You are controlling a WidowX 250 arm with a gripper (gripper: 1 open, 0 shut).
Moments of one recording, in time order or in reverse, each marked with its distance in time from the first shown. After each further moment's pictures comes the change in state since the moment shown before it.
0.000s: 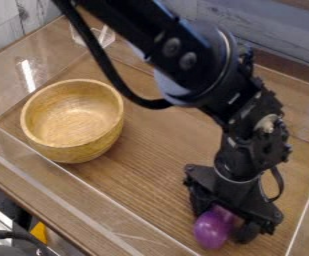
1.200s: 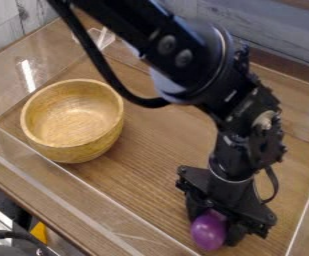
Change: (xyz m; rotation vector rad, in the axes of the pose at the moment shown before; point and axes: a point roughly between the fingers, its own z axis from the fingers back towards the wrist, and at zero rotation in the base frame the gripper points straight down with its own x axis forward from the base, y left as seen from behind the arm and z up) arm -0.004 0.005 0.002 0.002 0.032 0.014
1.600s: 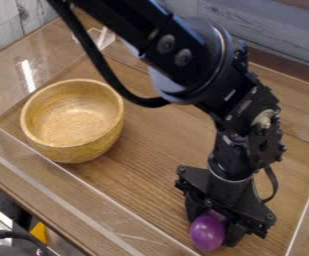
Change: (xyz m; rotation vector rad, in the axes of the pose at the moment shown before) arm 0.000 0.002 0.000 -0.003 0.008 0.008
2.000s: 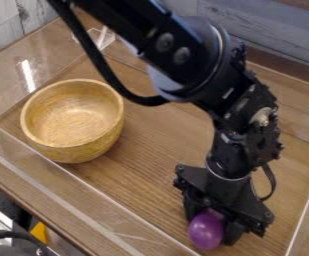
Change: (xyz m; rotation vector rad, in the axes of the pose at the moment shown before) arm 0.000 0.002 0.000 0.000 0.007 0.008
